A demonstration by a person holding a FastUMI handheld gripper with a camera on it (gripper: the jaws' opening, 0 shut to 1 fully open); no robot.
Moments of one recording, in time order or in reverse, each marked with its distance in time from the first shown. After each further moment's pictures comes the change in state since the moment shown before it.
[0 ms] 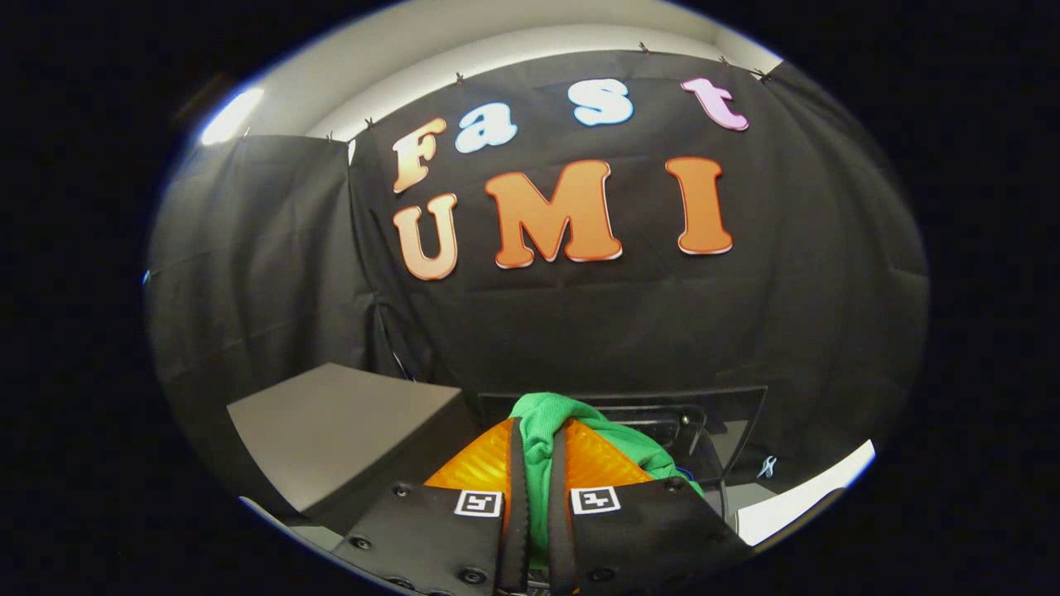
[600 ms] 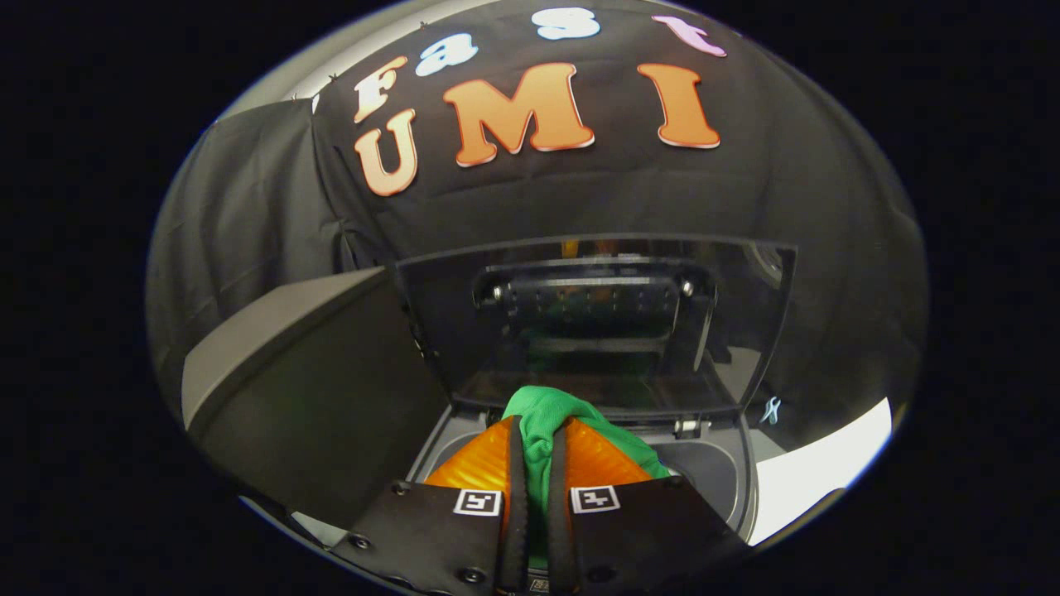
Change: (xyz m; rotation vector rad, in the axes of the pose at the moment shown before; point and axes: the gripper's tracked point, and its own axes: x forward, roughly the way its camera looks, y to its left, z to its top) arm 0.057 -0.061 -0.161 0.049 0.292 -0.035
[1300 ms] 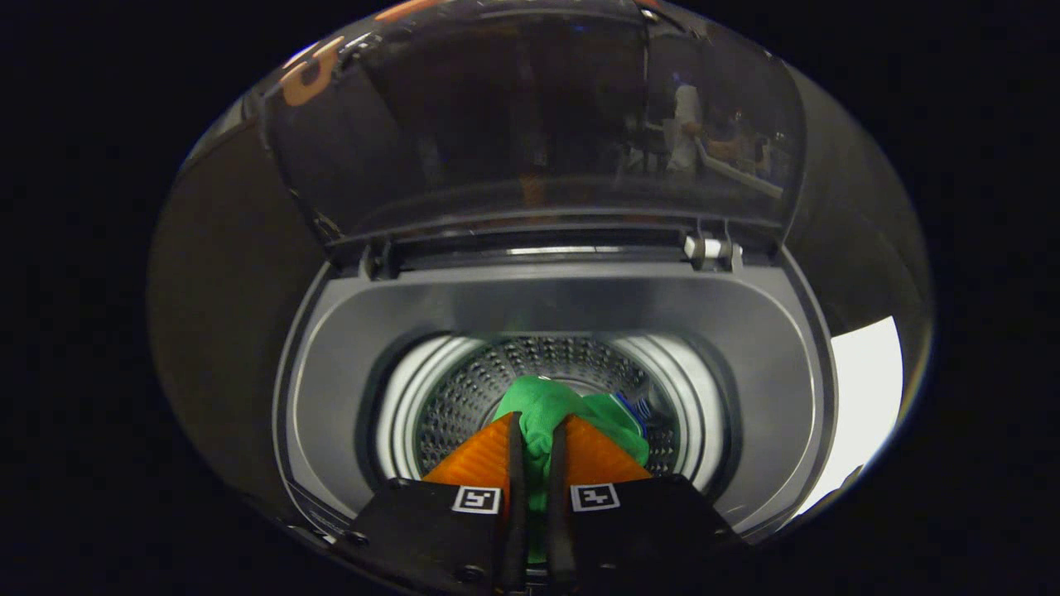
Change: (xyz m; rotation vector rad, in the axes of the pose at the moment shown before) arm 0.070 -0.056 -0.163 0.121 0.422 -0.166
